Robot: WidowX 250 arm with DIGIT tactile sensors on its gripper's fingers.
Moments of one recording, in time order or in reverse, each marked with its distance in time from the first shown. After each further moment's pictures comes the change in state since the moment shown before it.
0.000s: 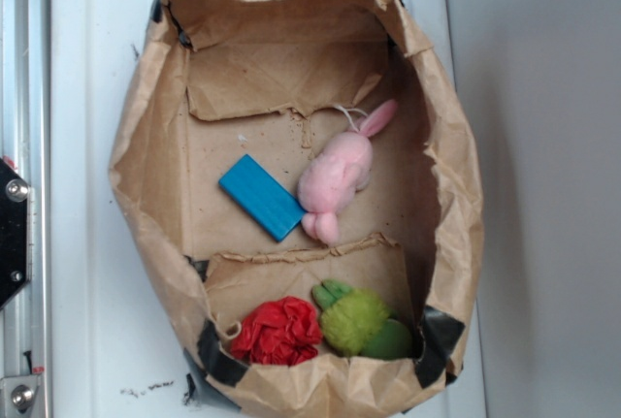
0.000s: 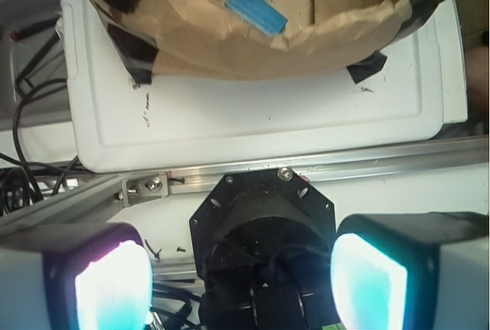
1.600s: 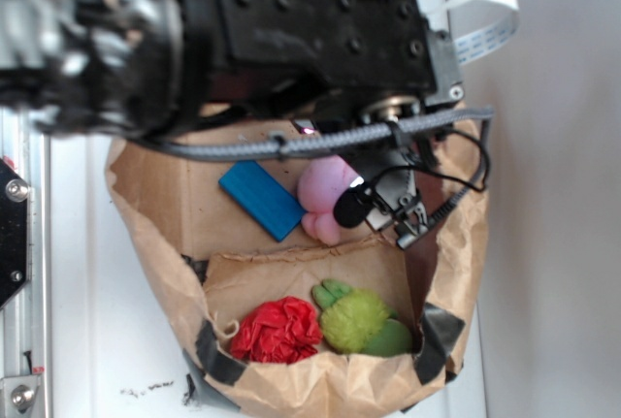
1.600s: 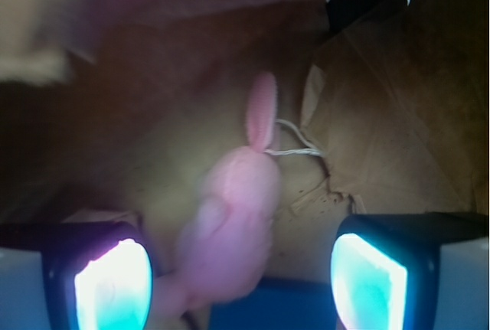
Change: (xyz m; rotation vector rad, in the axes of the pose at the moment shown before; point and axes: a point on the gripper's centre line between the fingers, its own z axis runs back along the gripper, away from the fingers) arm 0.190 0.058 -0.151 0.007 -0.173 0.552
